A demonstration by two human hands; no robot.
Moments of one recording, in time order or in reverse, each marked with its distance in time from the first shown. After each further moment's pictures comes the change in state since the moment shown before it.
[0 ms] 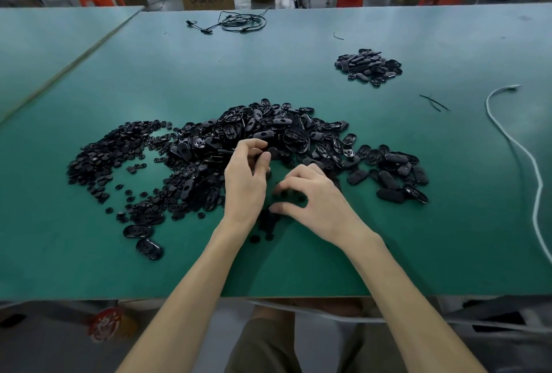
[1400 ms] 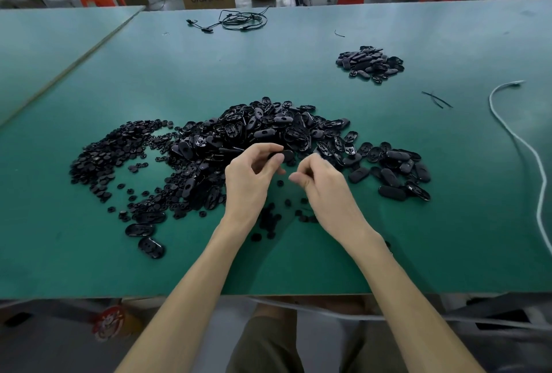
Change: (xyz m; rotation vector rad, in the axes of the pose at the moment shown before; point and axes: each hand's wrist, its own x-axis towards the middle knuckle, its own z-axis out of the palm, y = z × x) left_hand -0.004 0.004 -0.003 -0.066 -0.076 0.026; right_hand 0.001 -0.008 -0.006 0.146 0.146 0.191
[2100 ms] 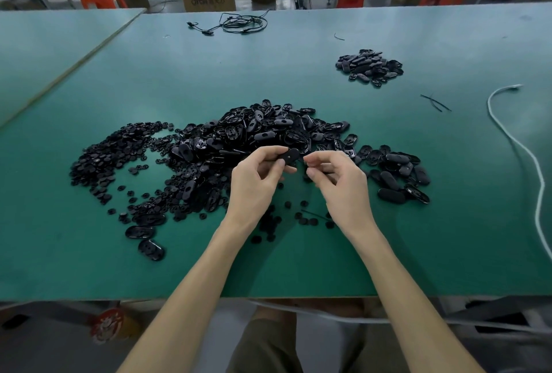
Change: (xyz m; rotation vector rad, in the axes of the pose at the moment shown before) left_hand 0.000 -0.002 0.003 -0.030 -0.098 0.011; right_hand 0.003 0.003 -0.011 0.267 0.239 0.038
